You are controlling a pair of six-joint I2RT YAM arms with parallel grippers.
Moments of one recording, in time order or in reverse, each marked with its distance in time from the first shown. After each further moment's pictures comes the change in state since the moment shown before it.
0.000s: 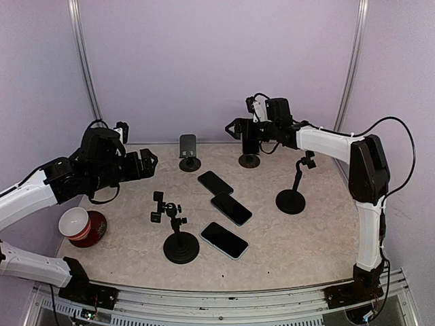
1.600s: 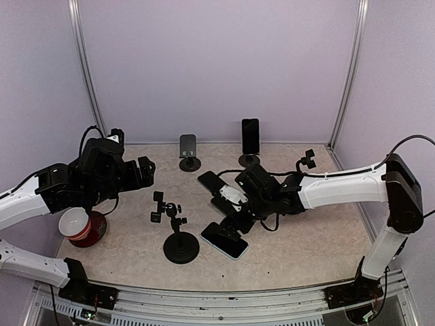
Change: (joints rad) left arm -0.221 -0.041 0.012 -0.137 -0.257 -0.144; right arm 0.488 -0.385 -0.652 -0.262 0.201 -0.327
